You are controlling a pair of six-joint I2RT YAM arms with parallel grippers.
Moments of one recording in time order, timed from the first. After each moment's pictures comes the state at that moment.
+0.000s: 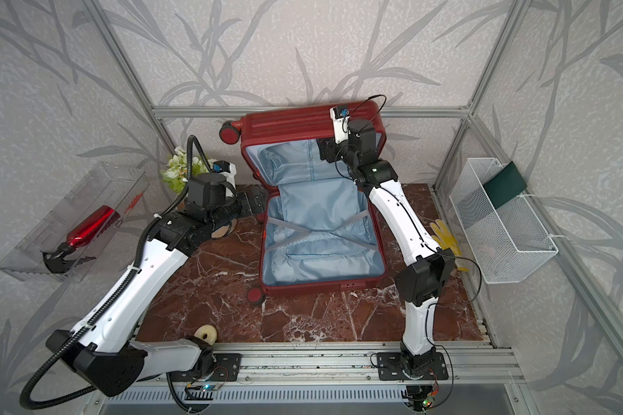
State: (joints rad) left arm -0.41 1.29 1.47 -0.65 -0.13 -0.44; right arm 0.38 1.98 2.27 -0.41 -0.06 0.05
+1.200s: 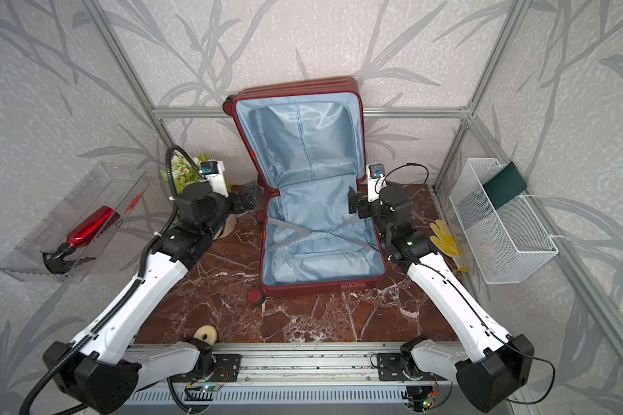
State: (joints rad) left arm -0.30 1.14 1.14 -0.21 -0.24 -0.23; right arm 0.38 1.16 1.09 -0.15 0.30 0.01
